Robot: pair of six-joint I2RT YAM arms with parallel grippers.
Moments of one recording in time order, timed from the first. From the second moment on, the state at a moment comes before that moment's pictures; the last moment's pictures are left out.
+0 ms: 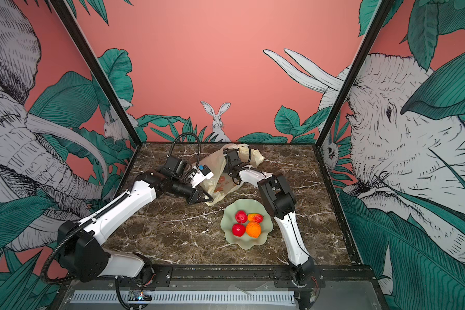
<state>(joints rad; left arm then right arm) -0.53 1.40 1.19 -0.82 0.78 0.19 0.56 2.32 1.75 -0.15 0.19 0.55</state>
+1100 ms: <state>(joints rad) -0.54 1.43 1.20 -0.83 0.77 0.22 0.50 2.25 1.68 -0.11 0.03 0.57</state>
